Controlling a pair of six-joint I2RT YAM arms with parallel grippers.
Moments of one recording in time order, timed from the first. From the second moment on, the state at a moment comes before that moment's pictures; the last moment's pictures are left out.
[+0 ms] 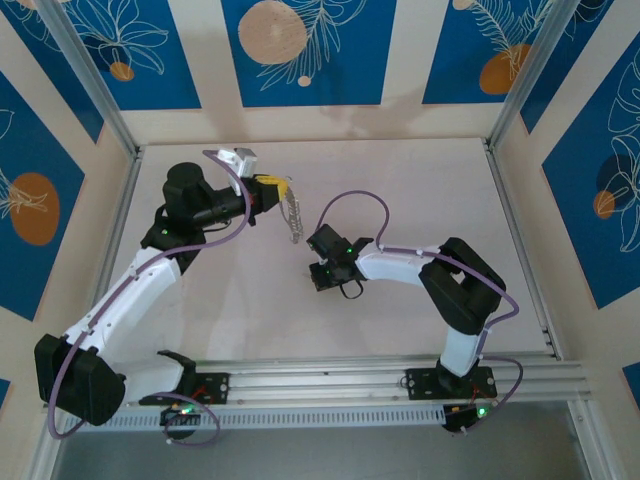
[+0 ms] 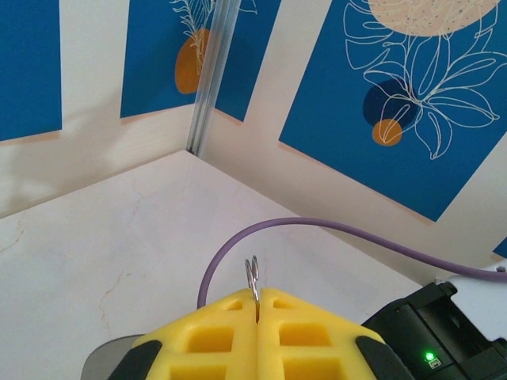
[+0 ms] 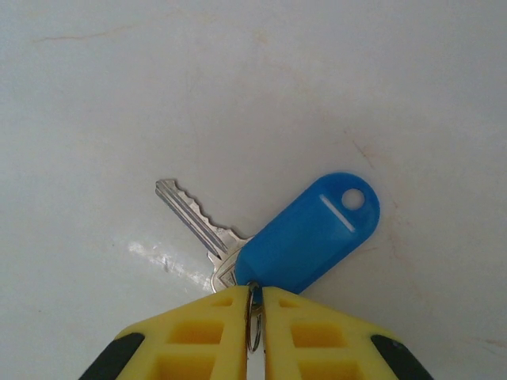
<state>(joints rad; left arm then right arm) -0.38 1.19 1.04 0.06 0.71 -0.23 0.82 1.78 1.03 -0.39 -0.02 0.47</state>
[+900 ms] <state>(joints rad) -0.38 1.19 1.04 0.06 0.71 -0.23 0.79 1.68 1.01 -0.39 -0.03 0.47</state>
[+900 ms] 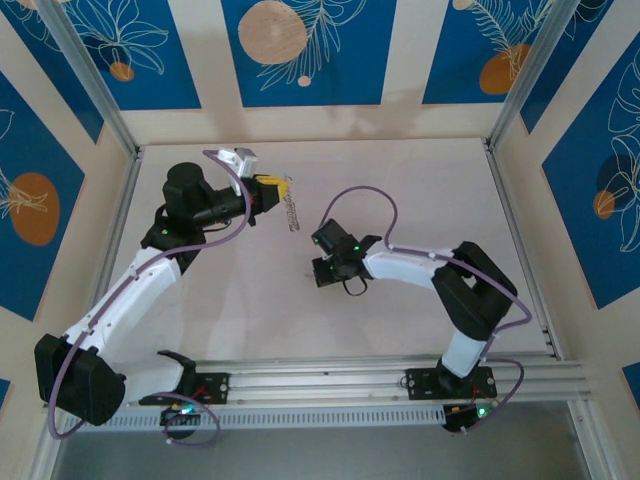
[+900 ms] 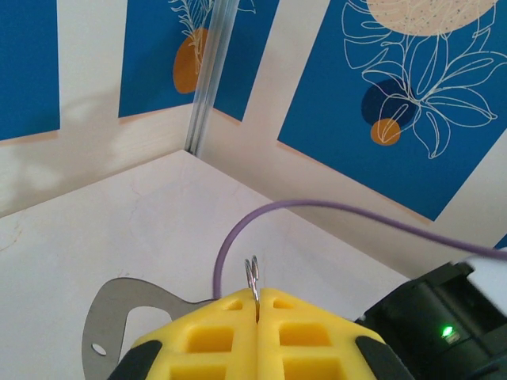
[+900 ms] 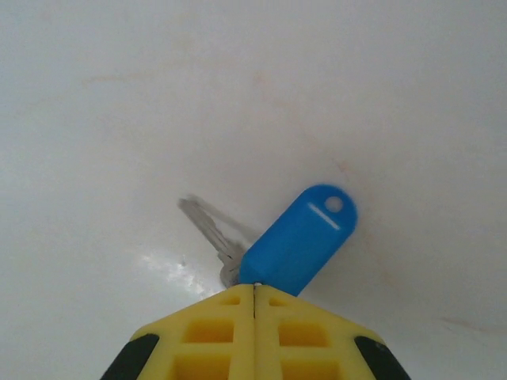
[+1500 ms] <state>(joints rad) -0.40 1.22 1.04 0.12 0.82 -0.20 0.53 1.01 0.89 -0.16 -0.36 0.52</state>
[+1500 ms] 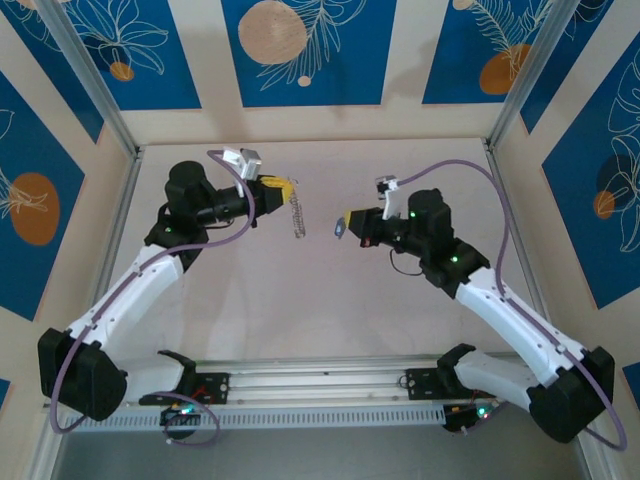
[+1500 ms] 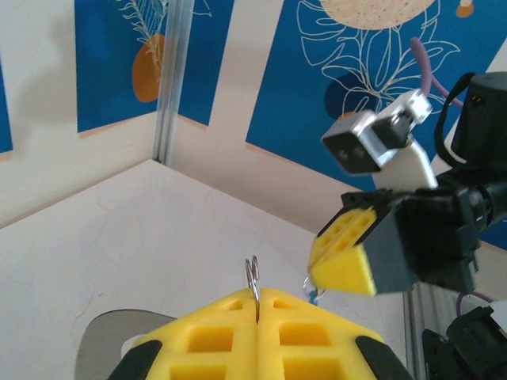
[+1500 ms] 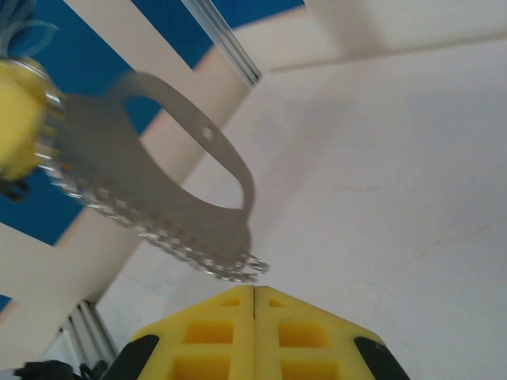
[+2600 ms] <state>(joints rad) -0.61 1.30 1.23 -0.13 0.75 0.19 0.57 1.04 1.02 -0.03 -0.46 0.45</state>
